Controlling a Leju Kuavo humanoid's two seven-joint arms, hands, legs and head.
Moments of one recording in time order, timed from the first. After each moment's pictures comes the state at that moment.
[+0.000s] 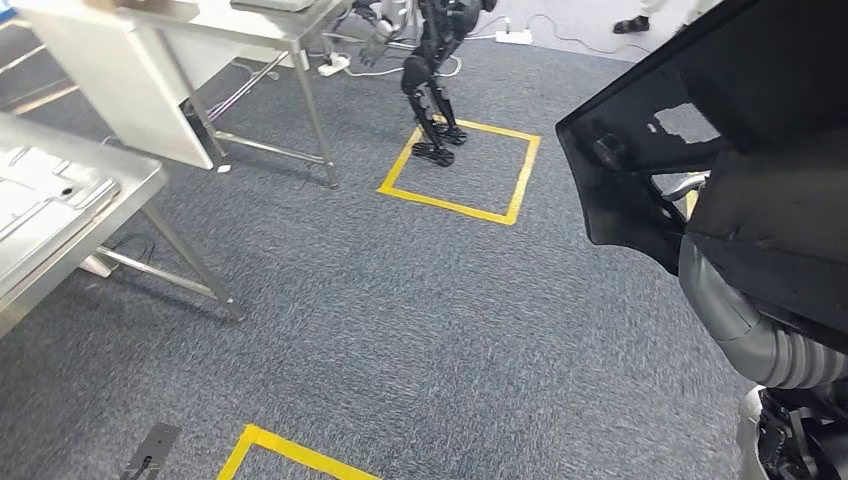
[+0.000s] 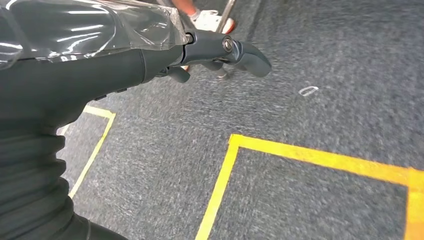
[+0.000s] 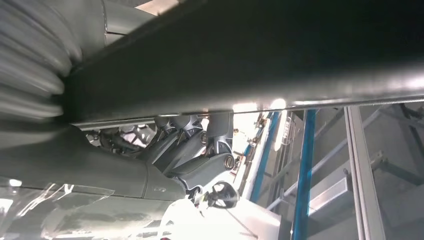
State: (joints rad) left arm -0.10 0.02 0.46 -0.17 -1.04 0.01 -0.10; right arm -0.31 -0.30 -0.06 -2.15 -0.27 0.03 -0.06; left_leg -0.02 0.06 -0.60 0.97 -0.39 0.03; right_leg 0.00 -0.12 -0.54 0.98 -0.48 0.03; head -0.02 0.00
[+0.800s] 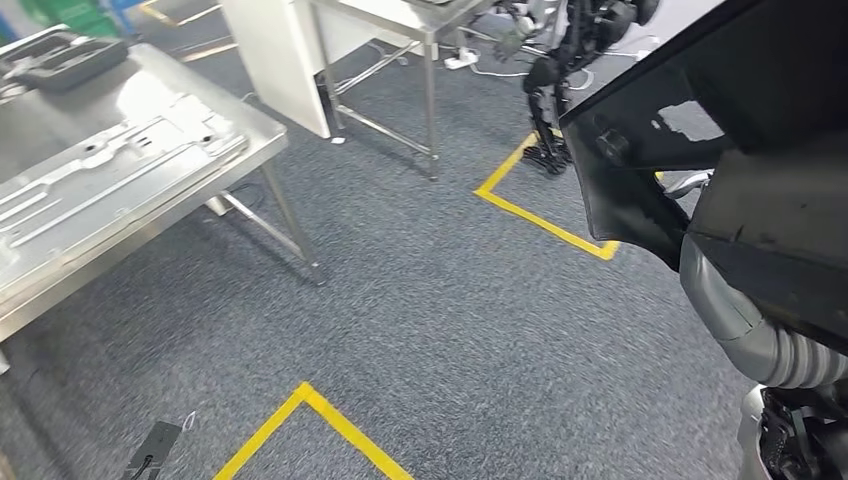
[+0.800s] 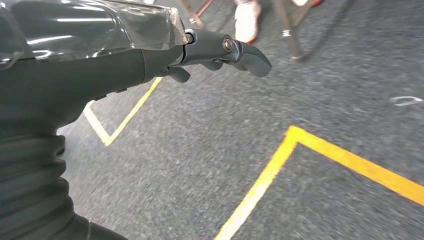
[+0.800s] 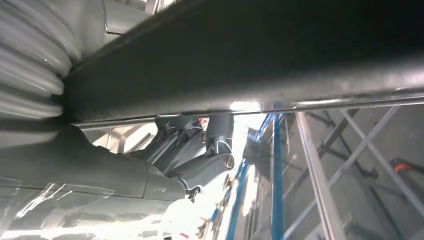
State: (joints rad) left arm -0.11 0.01 0.46 -0.17 -1.04 0.01 -0.10; right arm -0.32 -0.31 -0.06 -2.15 -0.27 0.05 -0.06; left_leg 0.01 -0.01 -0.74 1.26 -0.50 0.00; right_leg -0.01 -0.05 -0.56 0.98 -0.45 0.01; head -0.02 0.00
